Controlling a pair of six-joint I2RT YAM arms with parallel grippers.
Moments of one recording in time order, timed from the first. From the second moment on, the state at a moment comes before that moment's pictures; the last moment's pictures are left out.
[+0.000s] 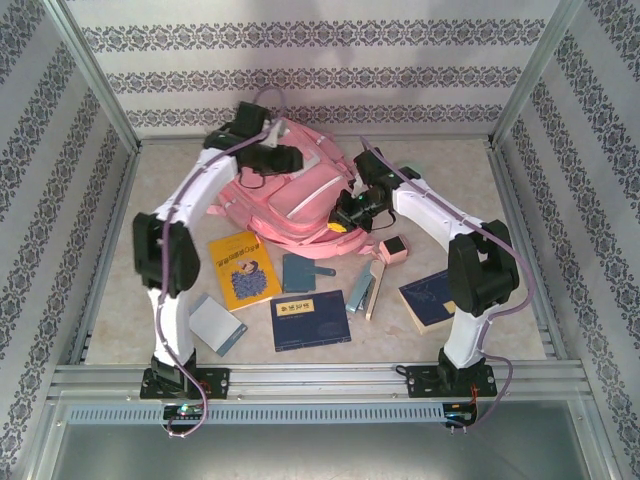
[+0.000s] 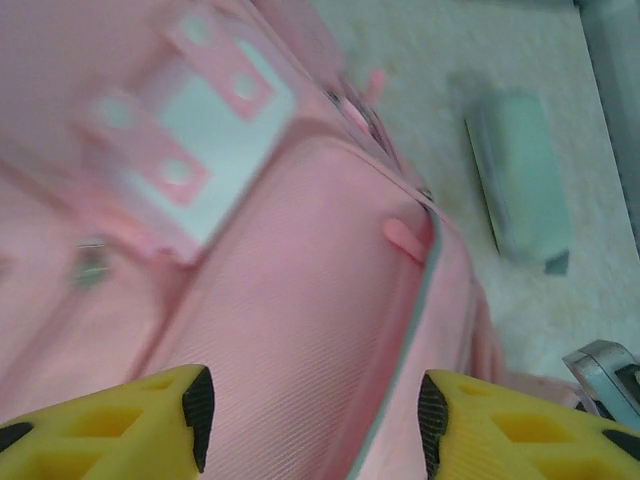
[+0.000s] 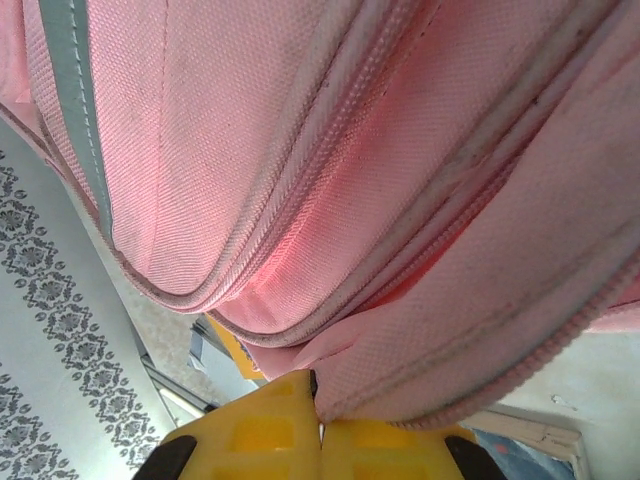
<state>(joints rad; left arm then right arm) -0.29 2.07 1.98 -0.80 0.39 -0.34 0.42 1.84 1.47 -0.77 -0.60 0.84</state>
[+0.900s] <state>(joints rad) -0.37 2.31 2.10 -0.94 0.64 -0.30 0.41 1.84 1.46 -0.74 -0.59 0.83</state>
